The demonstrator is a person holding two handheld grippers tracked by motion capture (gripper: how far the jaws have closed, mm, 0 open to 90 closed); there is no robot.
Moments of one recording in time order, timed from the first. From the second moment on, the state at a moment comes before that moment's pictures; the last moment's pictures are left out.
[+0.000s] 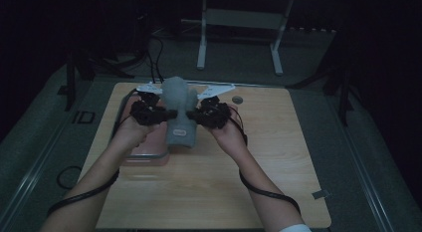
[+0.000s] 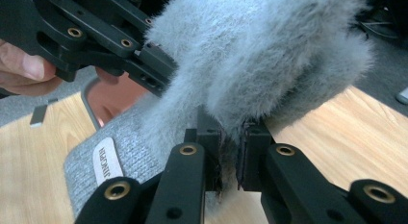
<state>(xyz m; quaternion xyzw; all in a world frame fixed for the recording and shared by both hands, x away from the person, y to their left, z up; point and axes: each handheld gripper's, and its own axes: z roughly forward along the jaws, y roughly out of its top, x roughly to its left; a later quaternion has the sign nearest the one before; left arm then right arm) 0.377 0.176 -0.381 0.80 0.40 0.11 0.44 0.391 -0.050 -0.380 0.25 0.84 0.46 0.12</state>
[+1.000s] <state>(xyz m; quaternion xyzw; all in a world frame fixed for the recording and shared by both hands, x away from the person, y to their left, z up) 0.418 0.259 -0.486 0.79 0.52 0.06 0.33 0.442 0.078 -0.474 0.27 0.90 0.34 0.06</state>
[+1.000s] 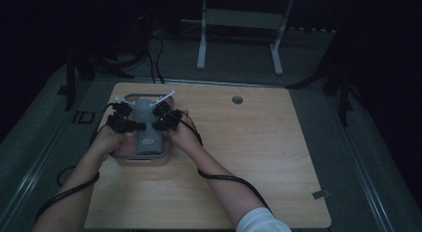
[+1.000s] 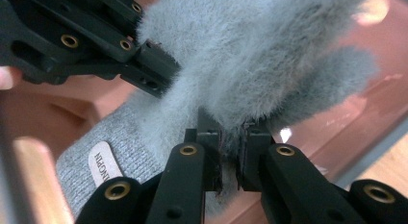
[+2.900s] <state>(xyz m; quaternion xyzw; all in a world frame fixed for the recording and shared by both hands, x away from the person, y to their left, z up) 0.331 0.208 -0.451 0.79 0.42 0.16 0.41 0.414 -0.002 -0.451 0.20 0.90 0.38 0.05</state>
